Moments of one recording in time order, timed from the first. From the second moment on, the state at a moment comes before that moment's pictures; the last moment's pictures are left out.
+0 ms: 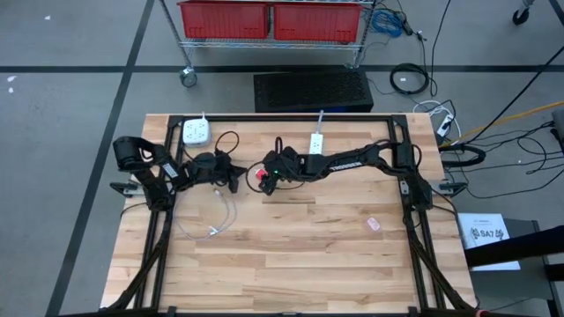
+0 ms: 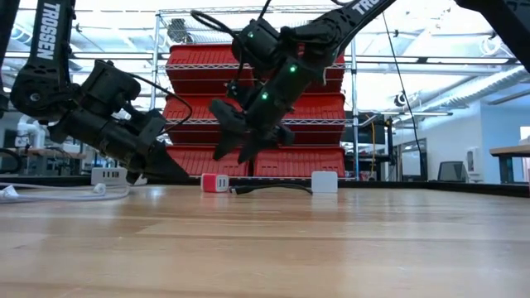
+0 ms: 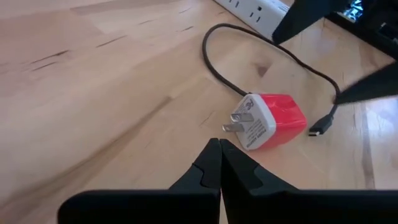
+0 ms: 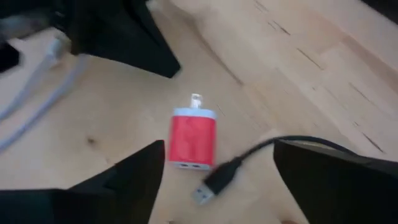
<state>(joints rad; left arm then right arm) 0.45 1.65 0.09 1.15 0.10 -0.35 -0.12 2.10 1.44 -0.13 0.28 0.38</state>
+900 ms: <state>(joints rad) 0.45 1.65 0.09 1.14 0.09 -0.31 -0.12 2.22 1.44 -0.03 0.29 0.39</state>
